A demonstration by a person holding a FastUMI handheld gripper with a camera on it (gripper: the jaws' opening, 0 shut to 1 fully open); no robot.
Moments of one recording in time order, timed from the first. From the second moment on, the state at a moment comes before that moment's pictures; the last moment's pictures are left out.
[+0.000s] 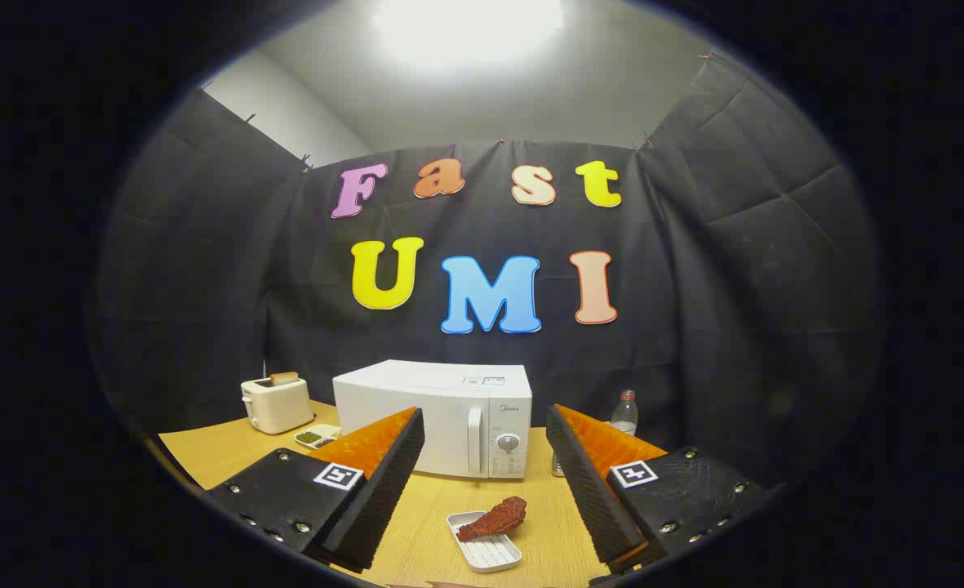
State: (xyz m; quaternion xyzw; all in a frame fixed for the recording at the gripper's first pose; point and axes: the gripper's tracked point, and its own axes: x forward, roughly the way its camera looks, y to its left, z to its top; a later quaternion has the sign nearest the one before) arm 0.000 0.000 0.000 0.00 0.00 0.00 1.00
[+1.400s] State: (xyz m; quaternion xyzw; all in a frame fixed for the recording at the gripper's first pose) arm 0.044 0.028 -0.031 0.02 0.01 0.04 1.00
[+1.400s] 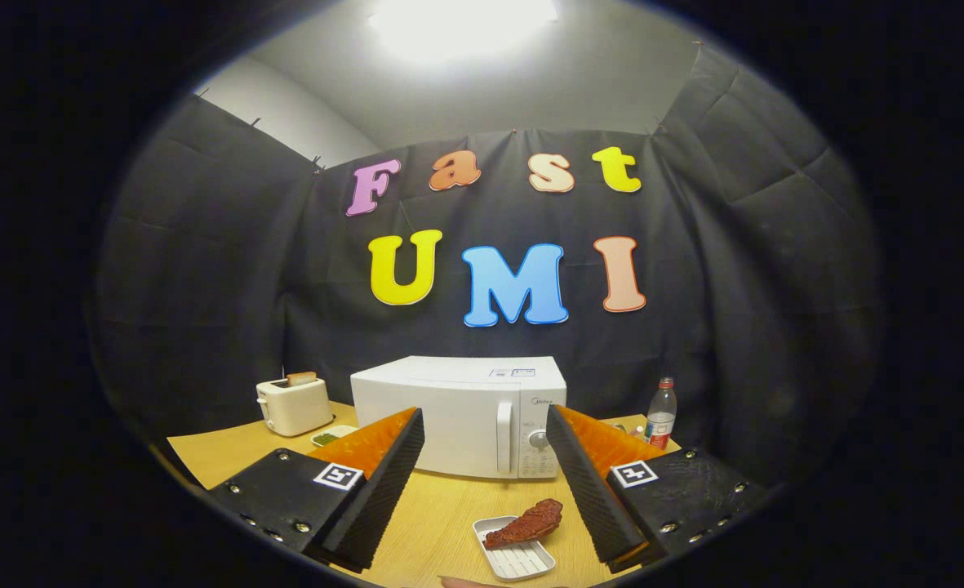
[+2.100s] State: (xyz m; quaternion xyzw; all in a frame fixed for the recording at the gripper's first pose) arm 0.141 0.034 -0.086 0.01 0.02 0.02 1.00
